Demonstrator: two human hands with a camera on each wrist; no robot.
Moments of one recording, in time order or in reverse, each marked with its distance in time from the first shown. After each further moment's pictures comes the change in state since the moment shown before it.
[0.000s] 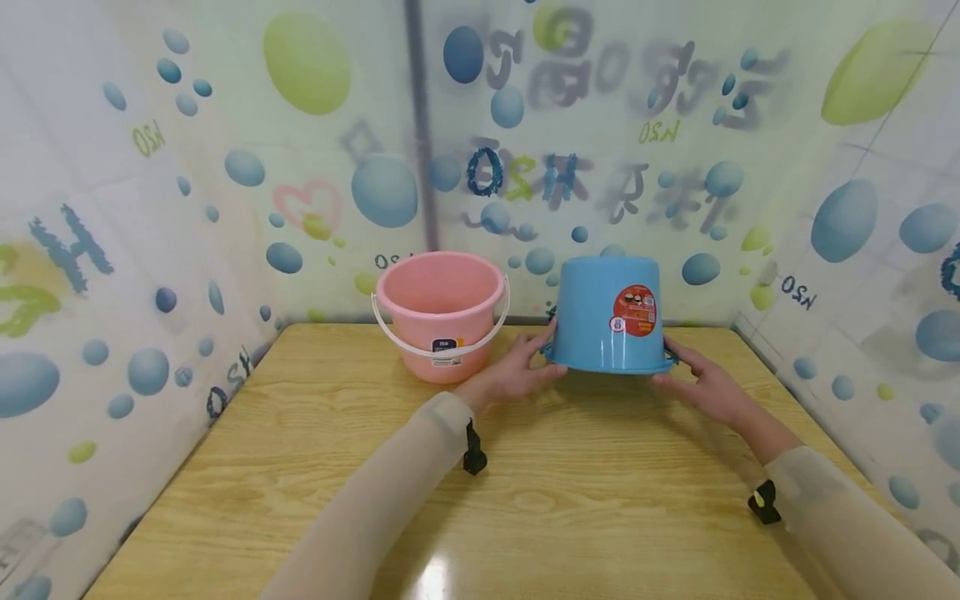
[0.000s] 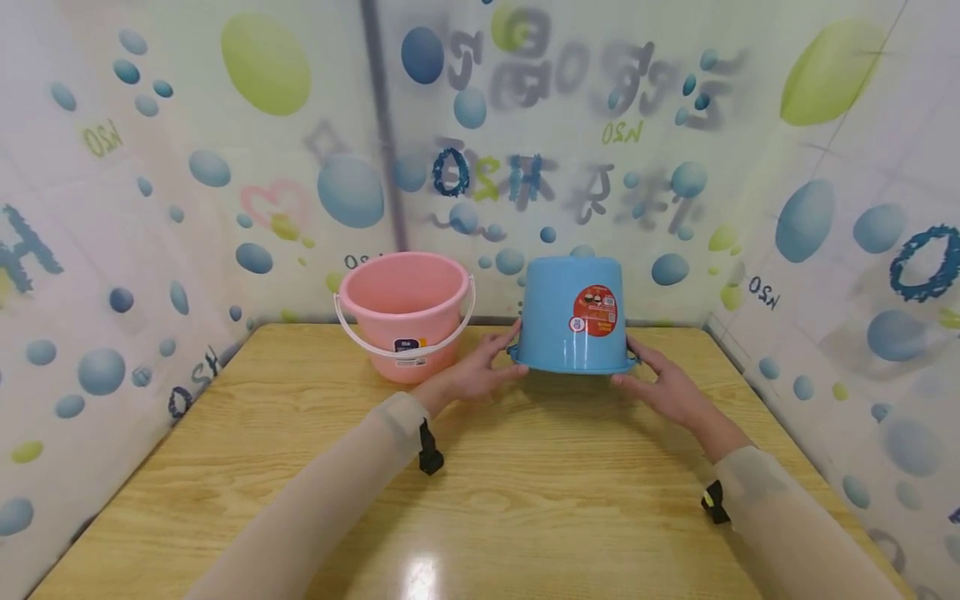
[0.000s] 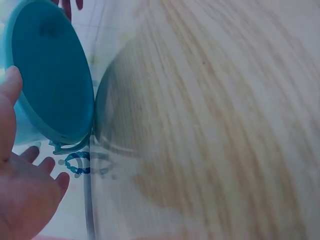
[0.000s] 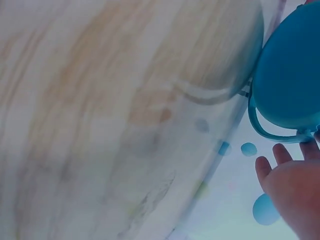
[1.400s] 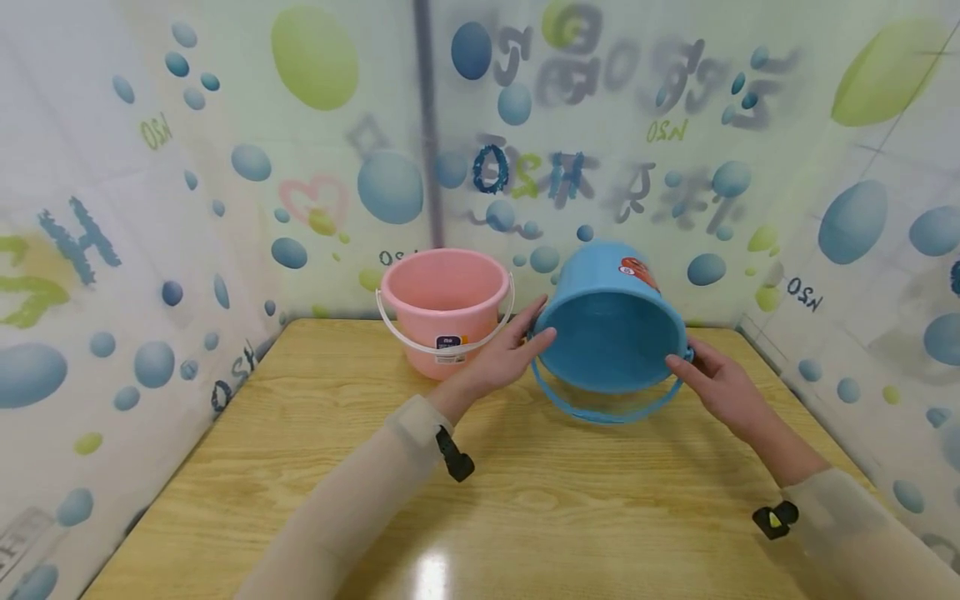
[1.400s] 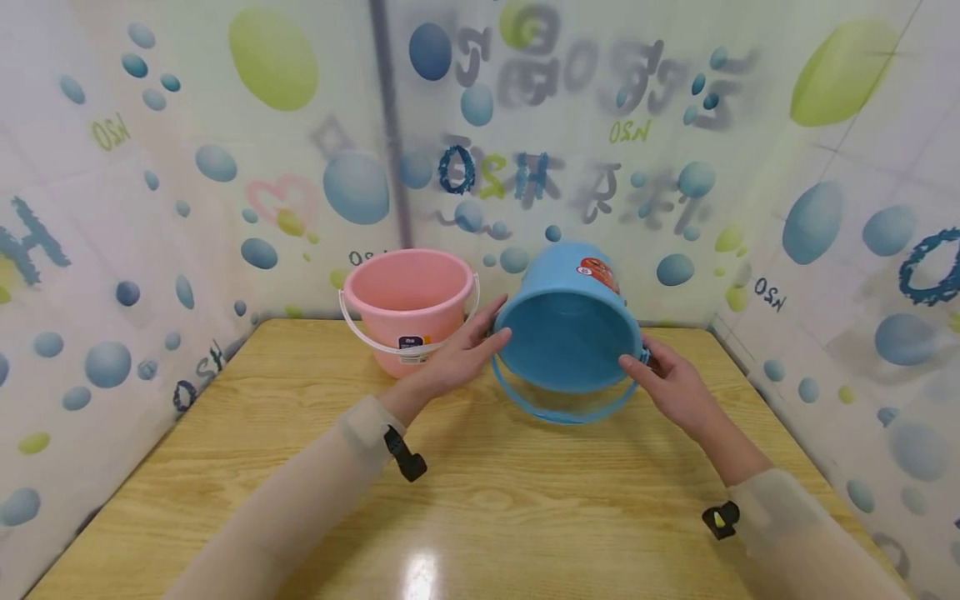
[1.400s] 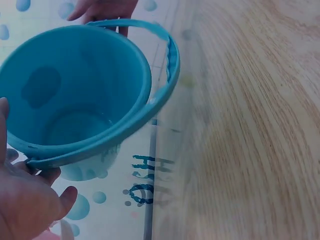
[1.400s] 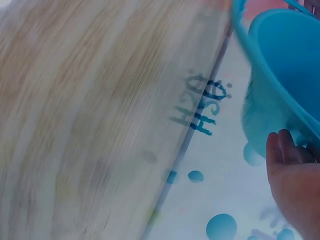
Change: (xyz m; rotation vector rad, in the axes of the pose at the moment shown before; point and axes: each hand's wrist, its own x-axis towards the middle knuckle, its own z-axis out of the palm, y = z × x) left_hand -0.040 0.048 -0.028 -0.233 0.100 0.111; right_hand -0.032 -0.046 -0.003 0.211 0.093 -0.057
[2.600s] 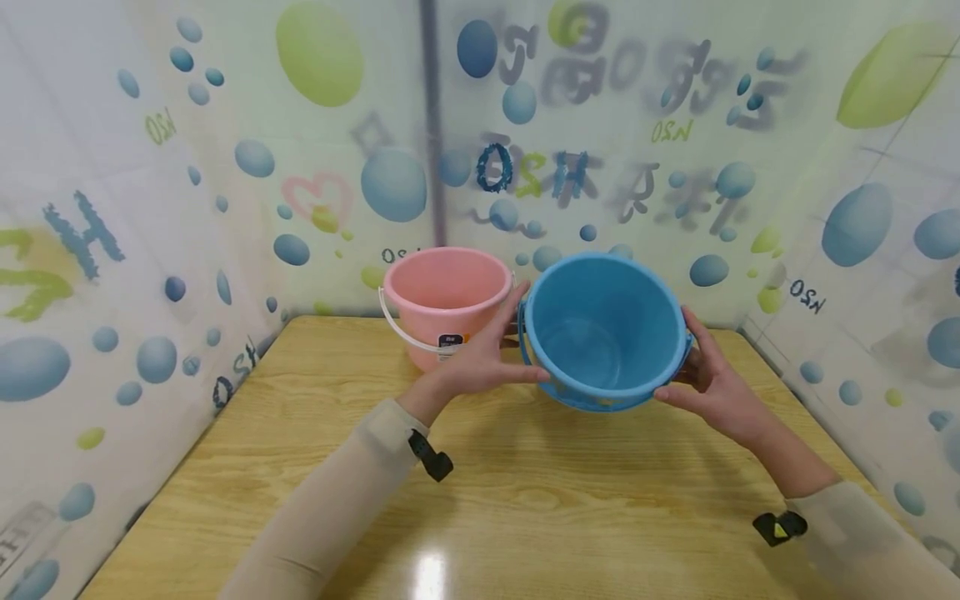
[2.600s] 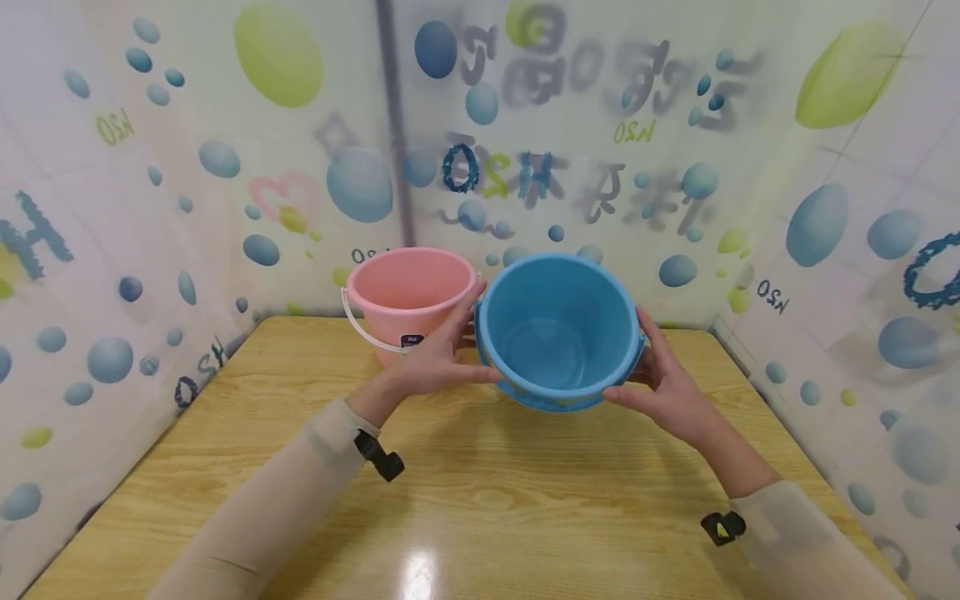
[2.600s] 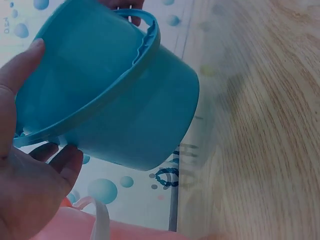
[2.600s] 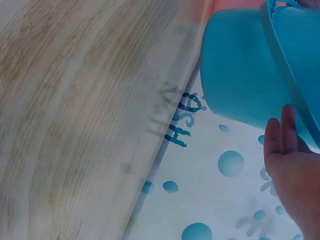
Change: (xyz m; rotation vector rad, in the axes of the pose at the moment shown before) left_hand -0.023 0.010 -0.027 0.044 -0.057 0.199; right_hand -0.007 -0.018 0.009 0.196 -0.081 -0.292
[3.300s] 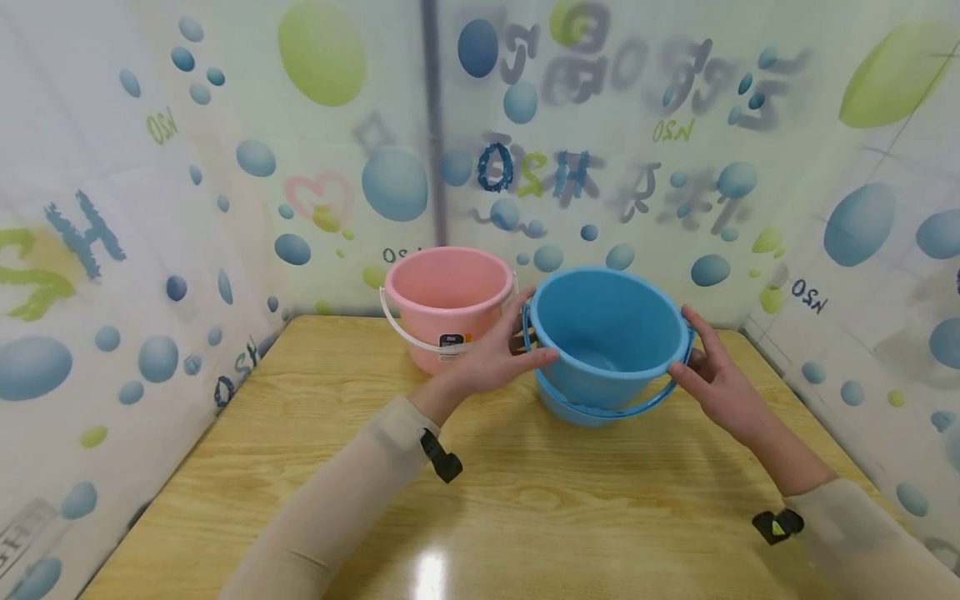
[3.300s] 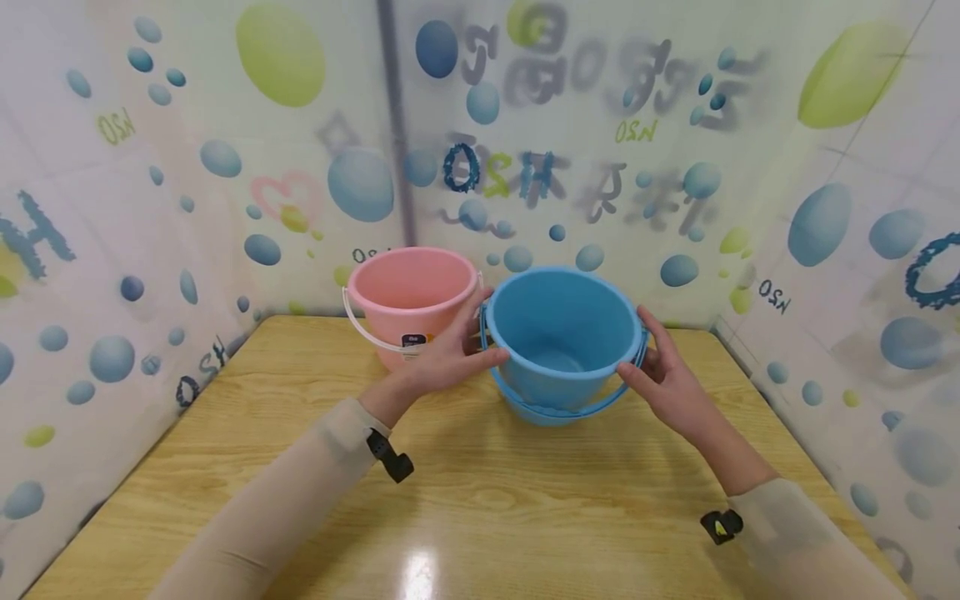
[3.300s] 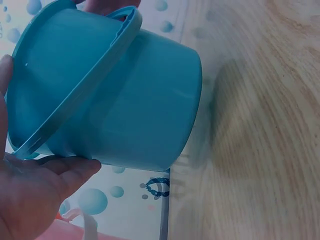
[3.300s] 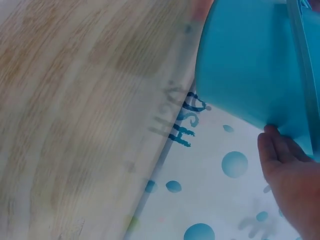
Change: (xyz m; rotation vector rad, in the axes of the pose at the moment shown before) left_hand 0.009 0.001 0.012 -0.146 0.003 -0.120; right_hand 0.003 0.005 -0.003 -0.036 0.057 0.011
